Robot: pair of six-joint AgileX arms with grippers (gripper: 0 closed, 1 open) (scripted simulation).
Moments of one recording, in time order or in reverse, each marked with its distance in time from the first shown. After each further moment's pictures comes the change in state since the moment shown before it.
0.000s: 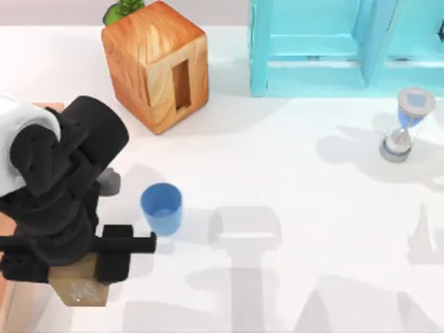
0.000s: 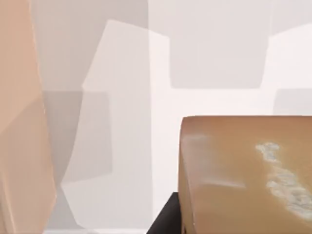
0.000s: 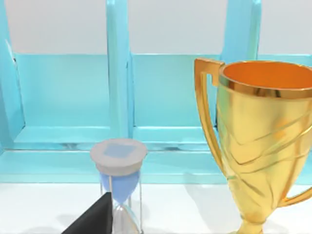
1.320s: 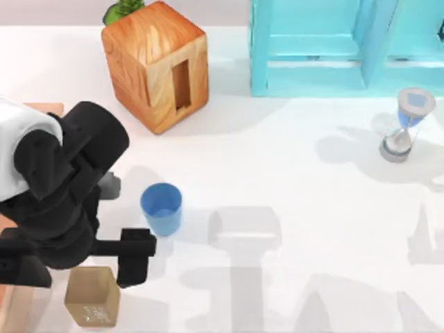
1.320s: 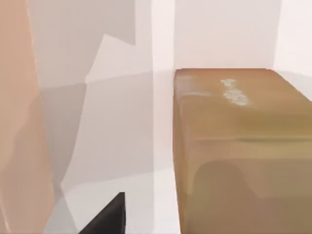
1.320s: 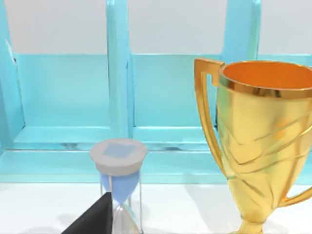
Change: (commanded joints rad) left arm 0.000 0.008 -0.017 0.021 0.000 0.000; right arm 0.000 0.000 0.000 0.000 0.000 0.000
